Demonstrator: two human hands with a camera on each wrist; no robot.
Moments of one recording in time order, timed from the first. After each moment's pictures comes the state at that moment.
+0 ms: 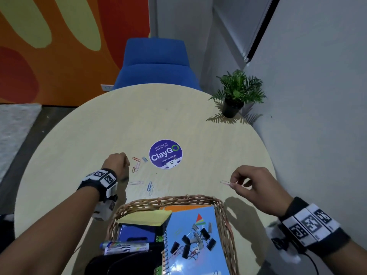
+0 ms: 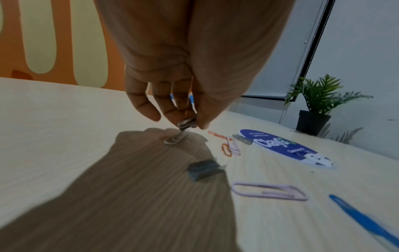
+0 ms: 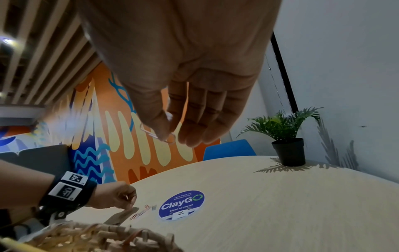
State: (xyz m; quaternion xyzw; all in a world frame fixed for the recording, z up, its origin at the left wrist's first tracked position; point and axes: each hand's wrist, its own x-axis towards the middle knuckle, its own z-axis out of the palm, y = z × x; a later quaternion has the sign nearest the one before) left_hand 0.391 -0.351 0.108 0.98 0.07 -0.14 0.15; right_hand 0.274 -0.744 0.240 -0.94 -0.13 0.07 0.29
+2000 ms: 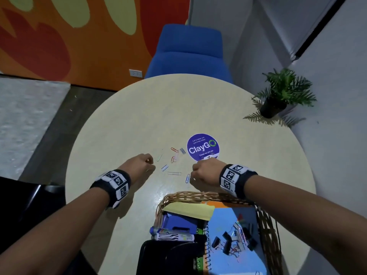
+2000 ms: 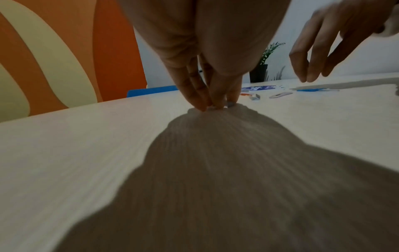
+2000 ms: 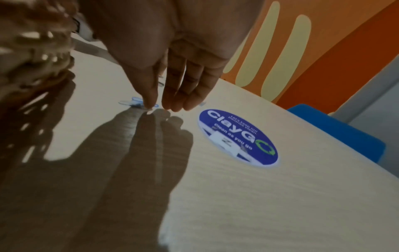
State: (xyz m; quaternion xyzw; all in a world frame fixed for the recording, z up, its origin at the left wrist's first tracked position) left_hand 0.349 -0.265 0.086 0.97 -0.20 -0.11 0.02; right_hand 0.368 -0.544 0.147 -0.85 -0.46 0.23 -0.12
